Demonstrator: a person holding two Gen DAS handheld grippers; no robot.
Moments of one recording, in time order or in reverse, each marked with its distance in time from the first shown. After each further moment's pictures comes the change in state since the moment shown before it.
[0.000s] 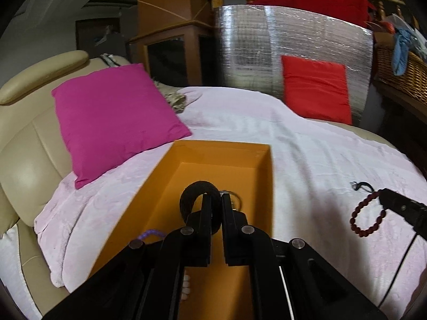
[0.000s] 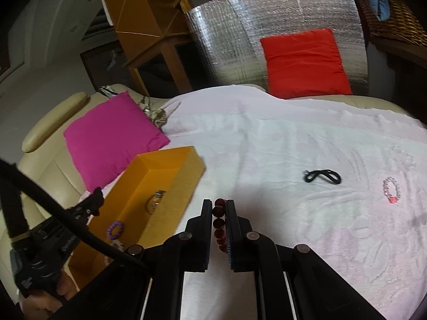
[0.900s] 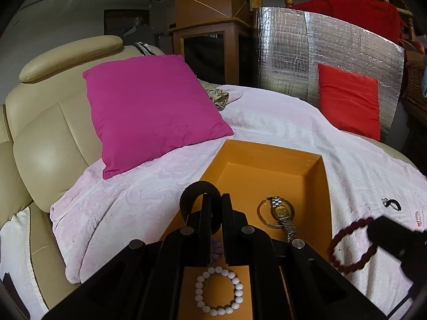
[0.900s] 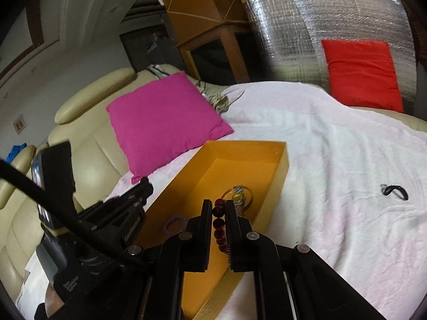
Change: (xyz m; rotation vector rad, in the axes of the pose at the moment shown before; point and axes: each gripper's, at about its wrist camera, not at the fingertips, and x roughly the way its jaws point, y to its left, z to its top) left arm 0.011 0.058 0.000 -0.101 0.008 0.107; right arm 0.030 0.118 -0.009 -0.138 0.059 0.175
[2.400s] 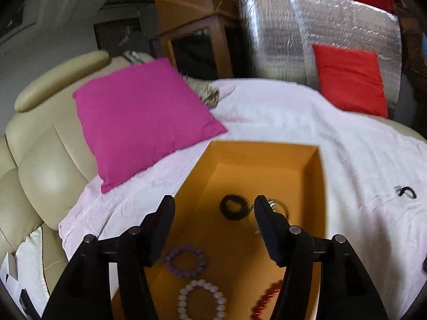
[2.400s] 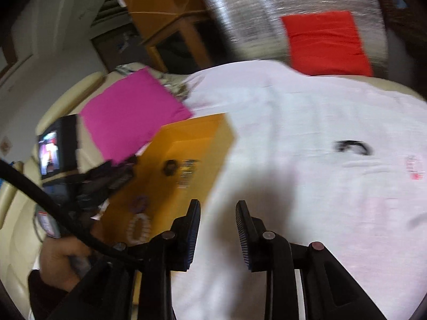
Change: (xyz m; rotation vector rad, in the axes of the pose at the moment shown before) left arm 0.015 -0.061 0.008 0.131 -0.001 0.079; right arm -0.045 -0.093 -0.030 0.142 0.059 -0.116
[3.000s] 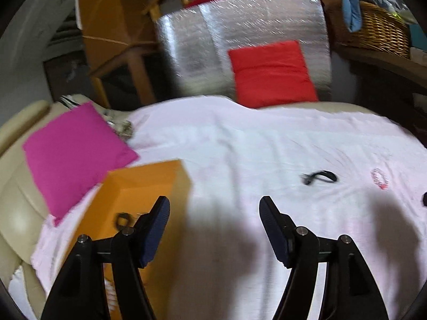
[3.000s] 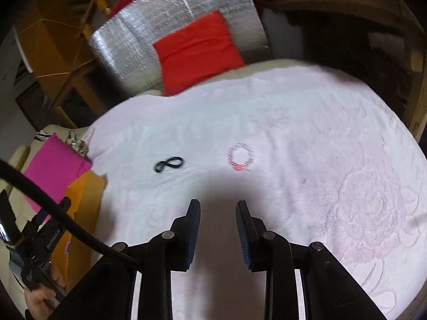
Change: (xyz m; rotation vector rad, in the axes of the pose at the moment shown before) left arm -0.048 -0.159 -0.008 0.208 -0.058 -0.244; right arm -0.095 -0.209 -0.007 0.352 -0.055 -0.314
